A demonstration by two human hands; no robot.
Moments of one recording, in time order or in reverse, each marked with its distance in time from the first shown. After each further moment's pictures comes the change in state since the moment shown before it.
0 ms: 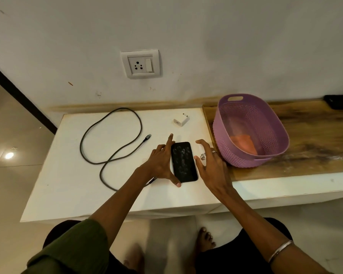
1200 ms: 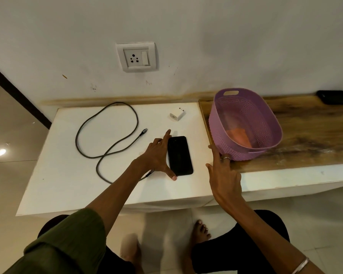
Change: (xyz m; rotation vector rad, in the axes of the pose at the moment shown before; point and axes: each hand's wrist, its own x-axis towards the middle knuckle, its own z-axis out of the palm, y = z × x) left_hand 0.000 -0.003 0.000 0.074 -0.011 -0.014; right_hand -0.045 -0.002 -0.035 -0.540 -0.066 0.157
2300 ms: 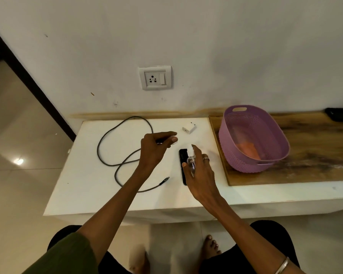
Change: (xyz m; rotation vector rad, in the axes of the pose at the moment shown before) left_hand -0.070 0.041 -0.071 -0.807 0.754 0.008; right_hand 0.004 -0.090 -0.024 0.822 -0.102 -0.095
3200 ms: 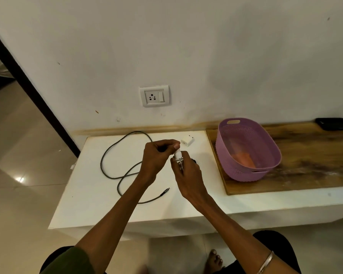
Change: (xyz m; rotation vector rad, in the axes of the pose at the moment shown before) left_hand -0.007 0.033 -0.001 -0.216 -0.091 -0.045; right_hand 0.015 -0.051 -0.002 0.217 0.036 -0.084
